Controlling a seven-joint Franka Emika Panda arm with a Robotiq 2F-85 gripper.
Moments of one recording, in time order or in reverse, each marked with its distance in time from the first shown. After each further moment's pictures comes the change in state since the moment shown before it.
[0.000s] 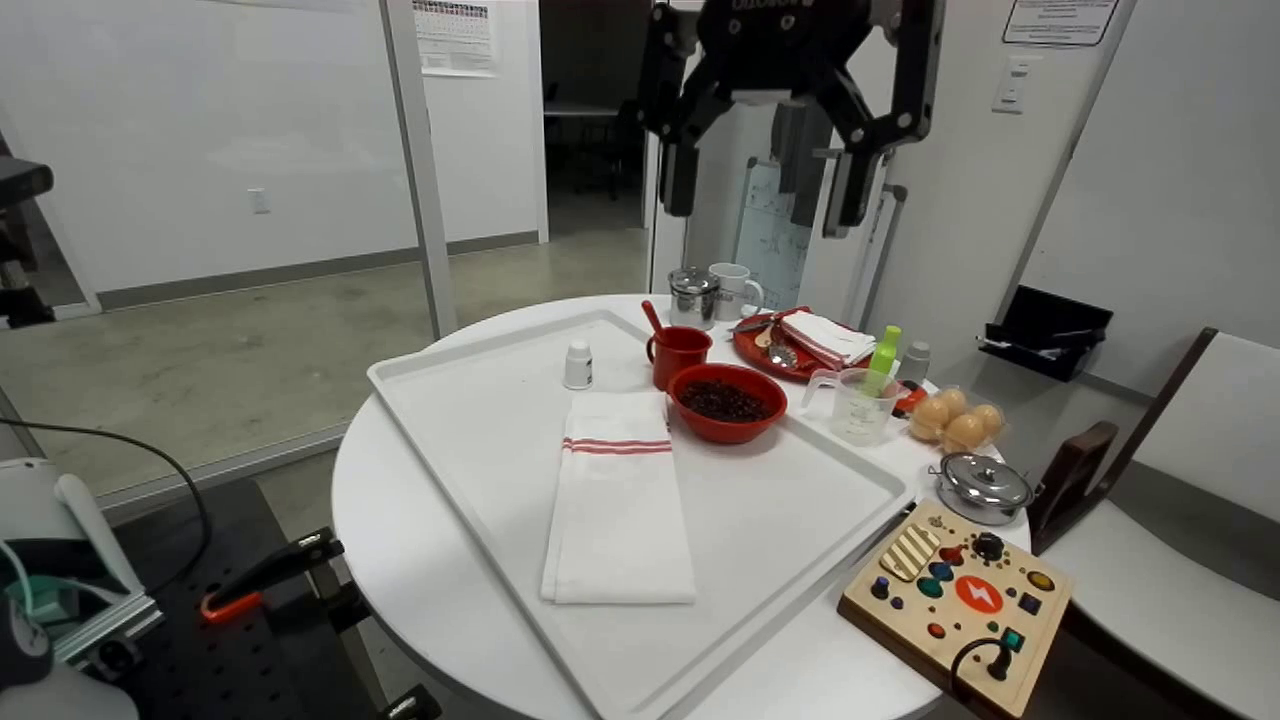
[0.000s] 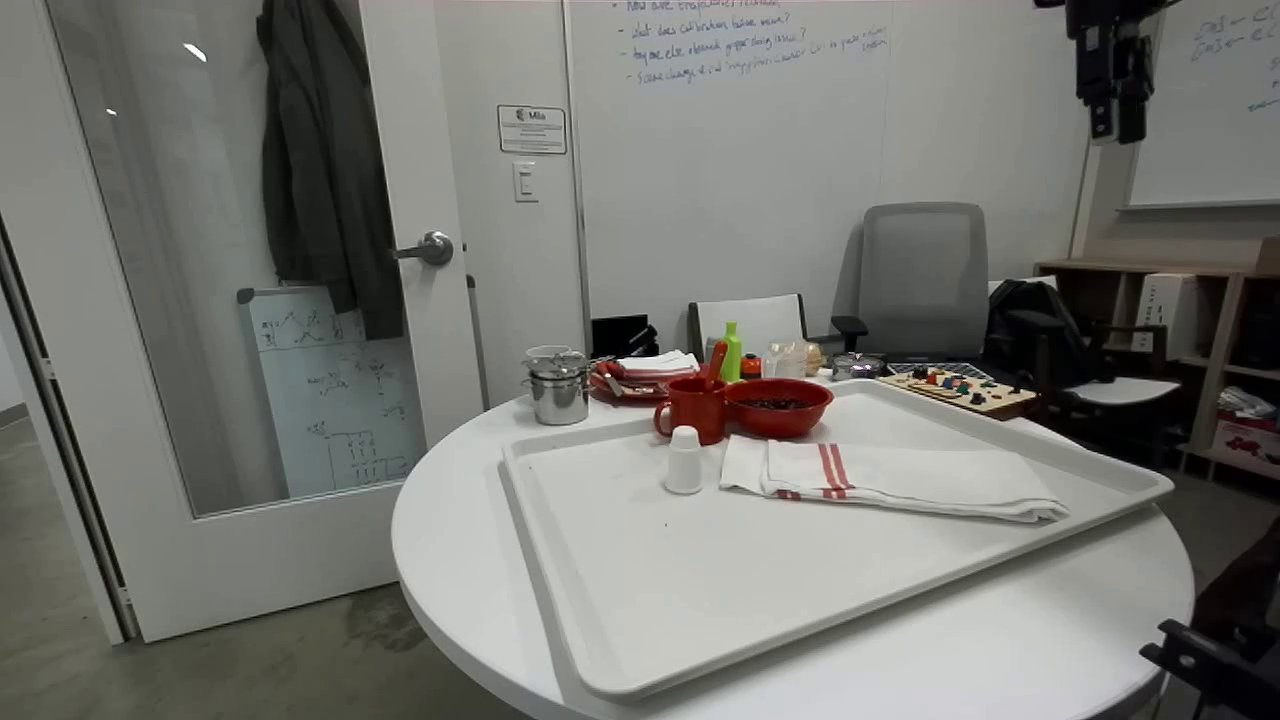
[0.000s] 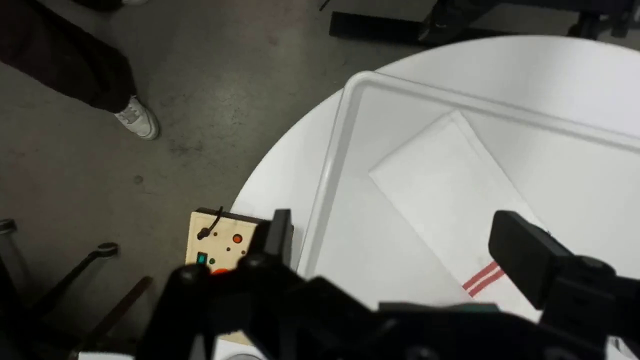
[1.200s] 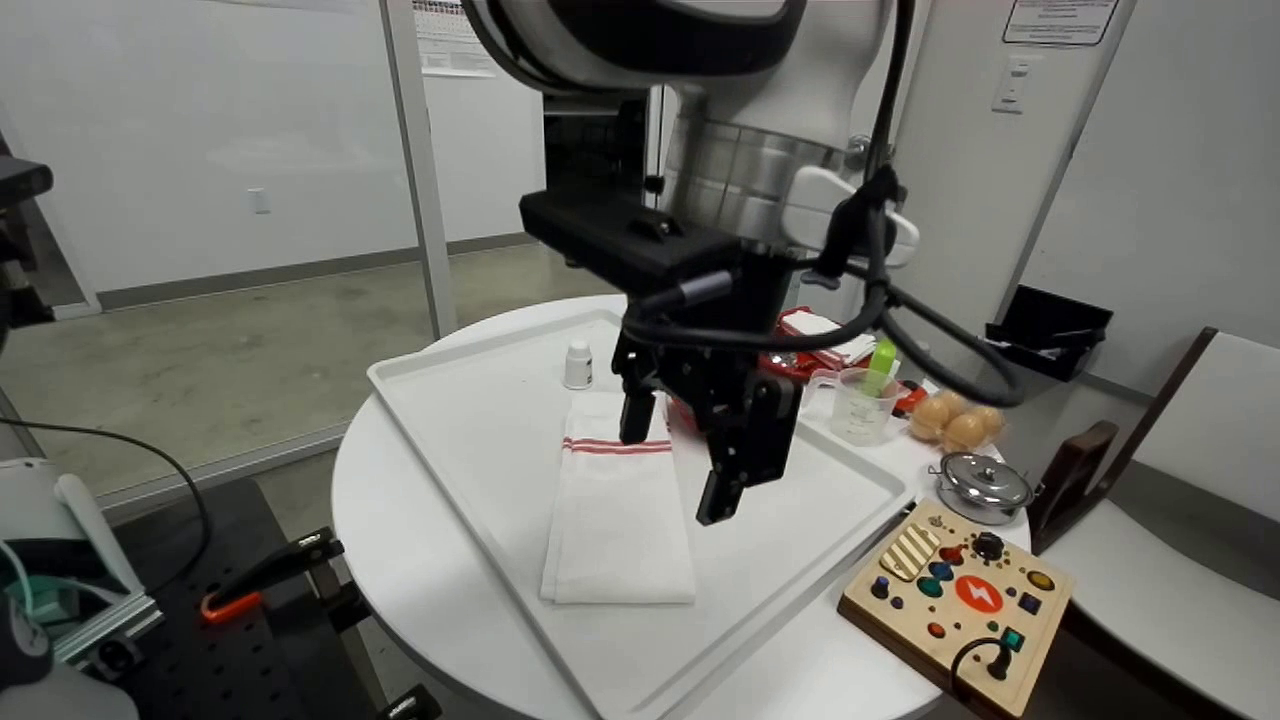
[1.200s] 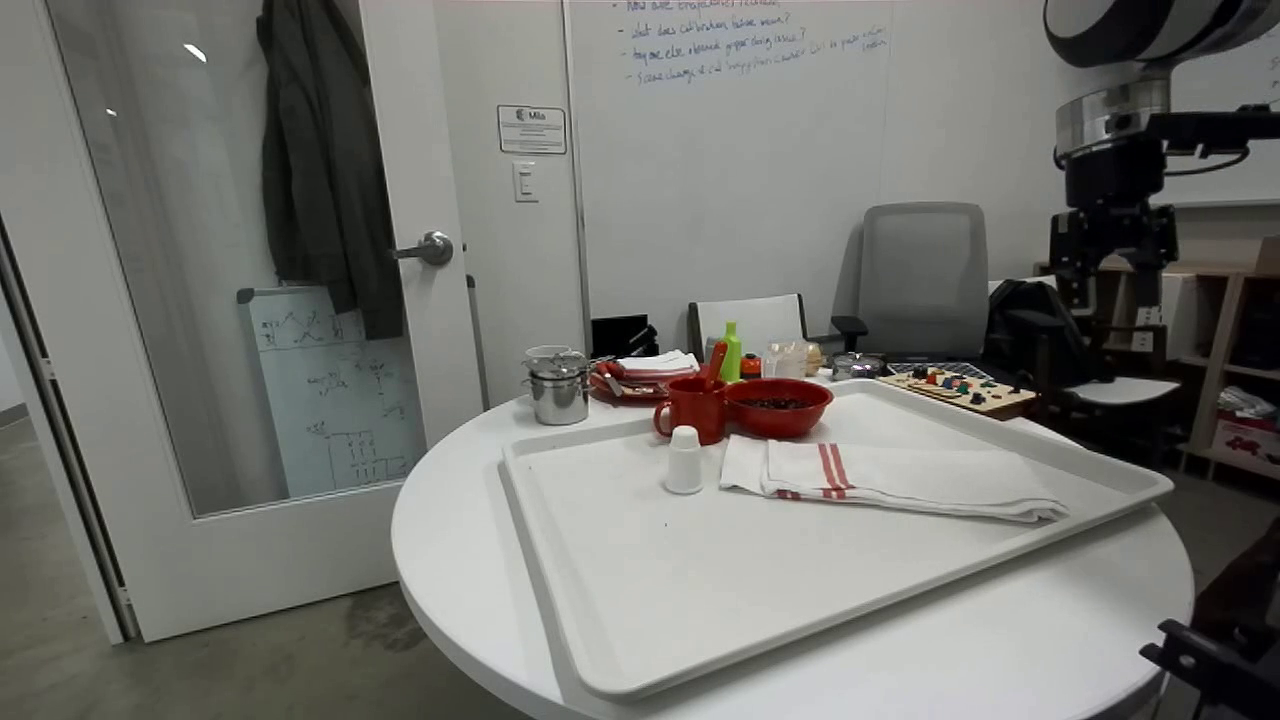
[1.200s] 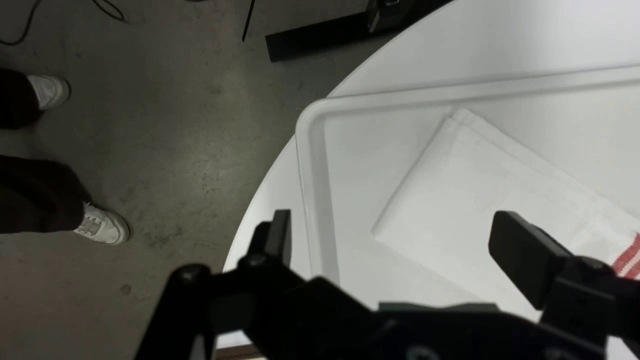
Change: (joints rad) arm -0.064 0.168 -0.006 -0.275 0.099 0.361 0.264
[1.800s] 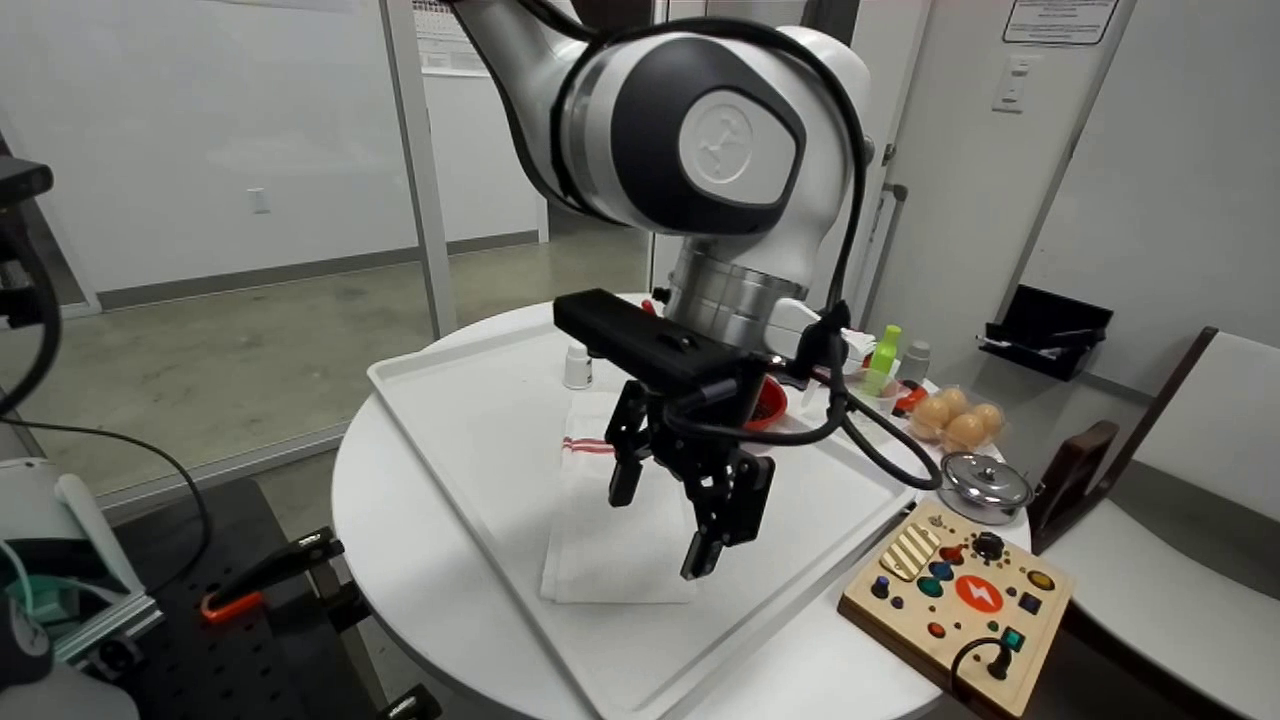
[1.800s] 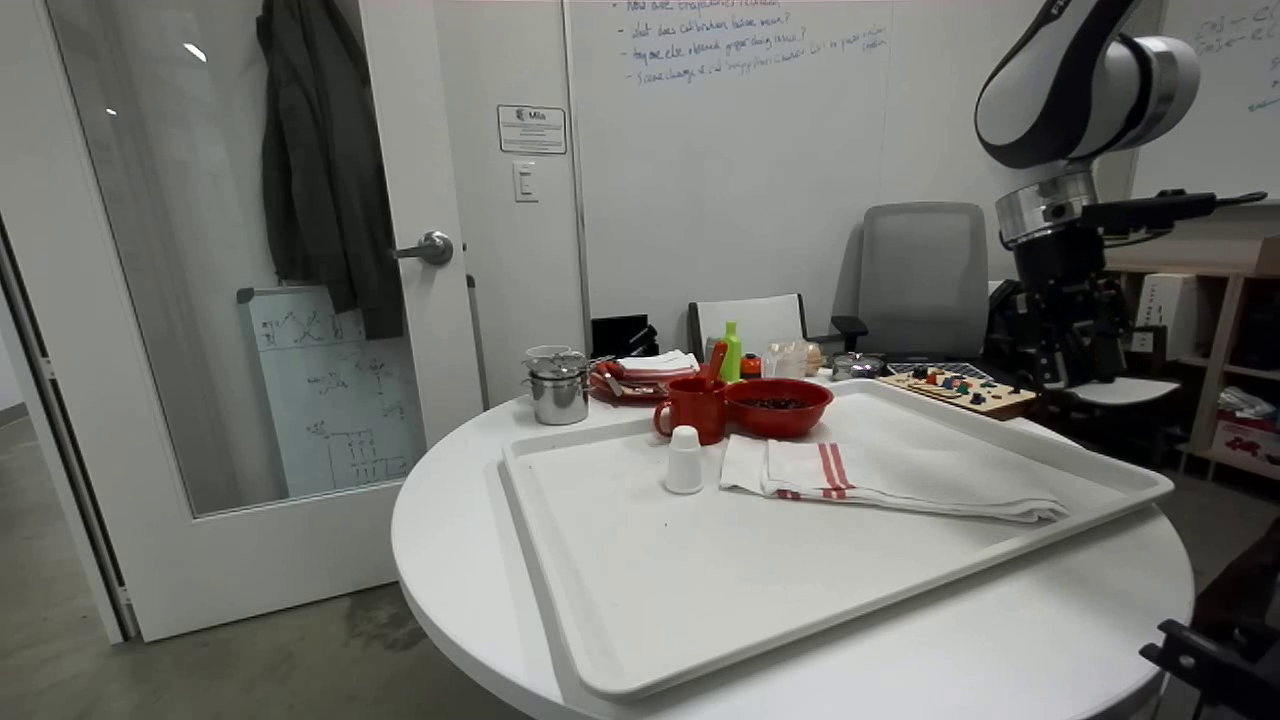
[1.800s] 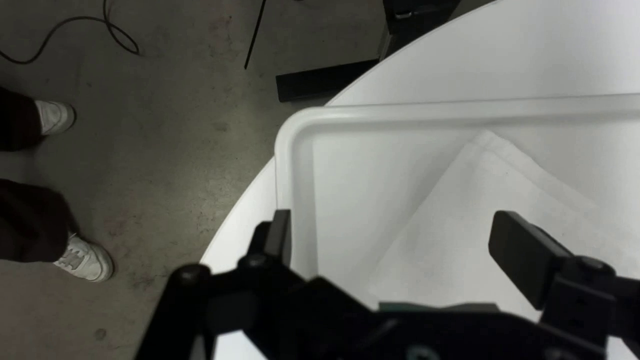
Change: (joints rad) arm 0.015 0.253 0.057 0.090 -0.021 0.021 0.031
